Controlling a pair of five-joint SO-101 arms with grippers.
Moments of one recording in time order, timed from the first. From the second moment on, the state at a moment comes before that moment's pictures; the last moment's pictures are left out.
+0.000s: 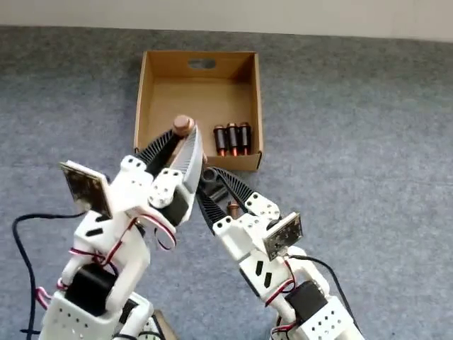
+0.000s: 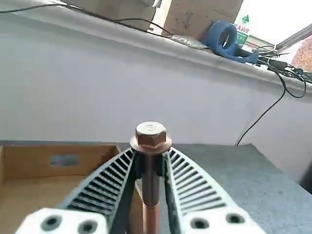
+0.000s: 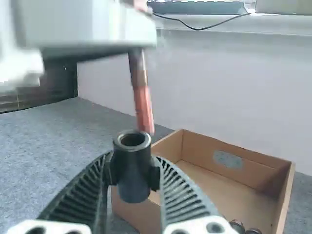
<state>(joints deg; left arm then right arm) 21.0 -83.5 62.2 24.8 17.7 -40.3 -98.2 96.0 3.6 3.7</state>
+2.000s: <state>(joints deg) 27.5 -76.5 56.7 45.1 5.7 -40.2 -98.0 96.0 3.6 3.6</state>
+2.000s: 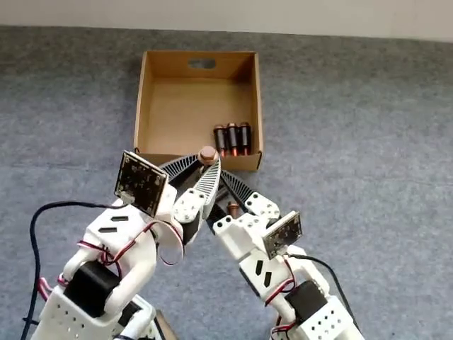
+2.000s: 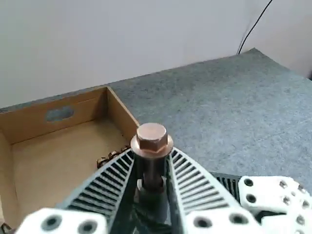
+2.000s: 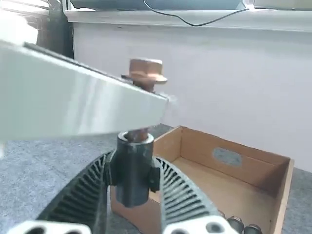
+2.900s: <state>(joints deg) -5.3 -76.7 49.9 74.9 5.3 -40.4 -98.1 96.0 3.6 3.6</state>
